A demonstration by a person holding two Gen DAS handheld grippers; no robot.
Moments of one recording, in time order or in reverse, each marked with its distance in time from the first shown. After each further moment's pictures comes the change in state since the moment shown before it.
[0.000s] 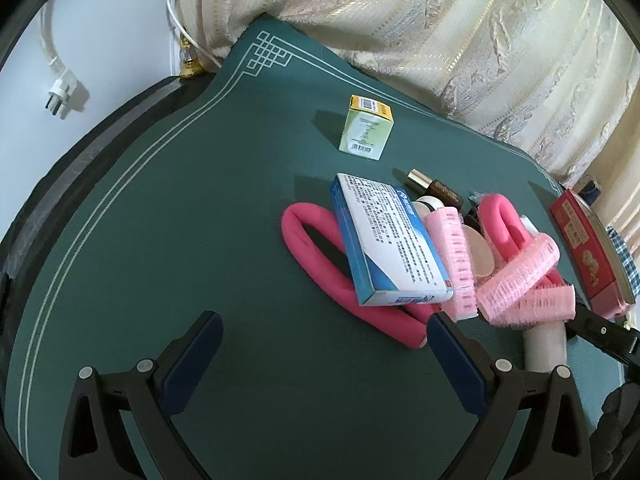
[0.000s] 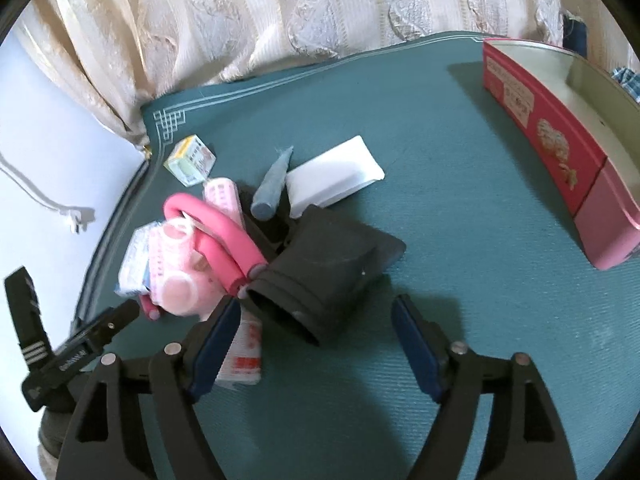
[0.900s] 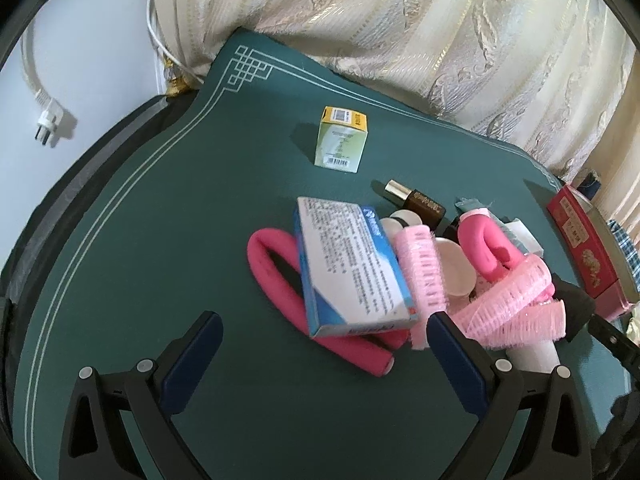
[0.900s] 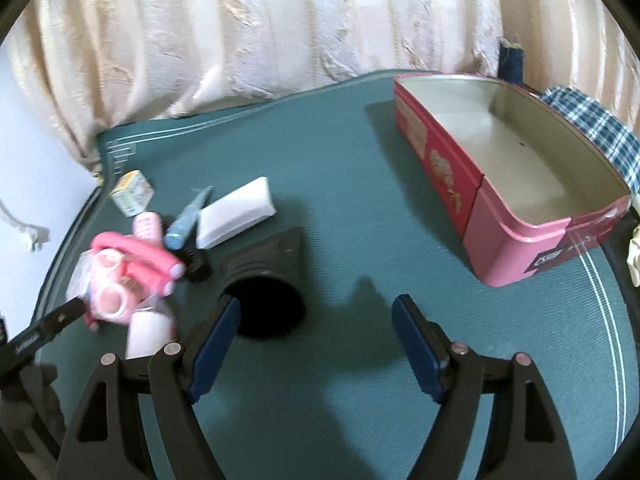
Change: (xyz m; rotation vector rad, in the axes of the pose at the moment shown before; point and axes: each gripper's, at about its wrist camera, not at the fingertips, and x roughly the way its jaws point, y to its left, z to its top) left arm 0.000 -0.030 0.013 0.054 -0.024 0.038; right arm -0.040 -0.041 -0.008 -0.006 -0.145 -0.190
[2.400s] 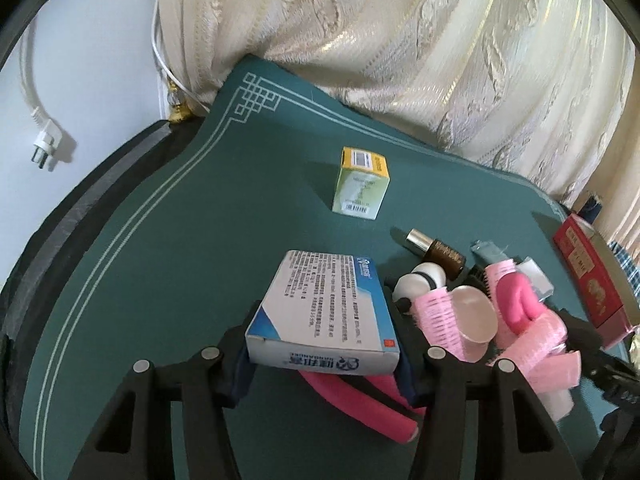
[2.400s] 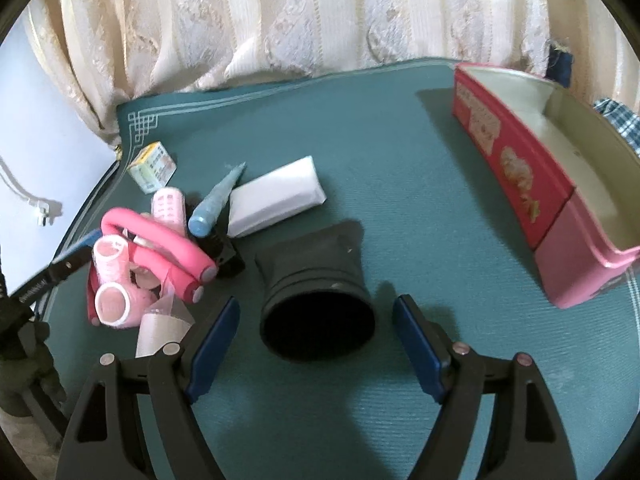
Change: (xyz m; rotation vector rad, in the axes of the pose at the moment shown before) left arm -0.005 0.025 0.018 -0.013 -0.104 -0.031; right arm 0.040 0.027 0.003 -0.072 0.069 0.059
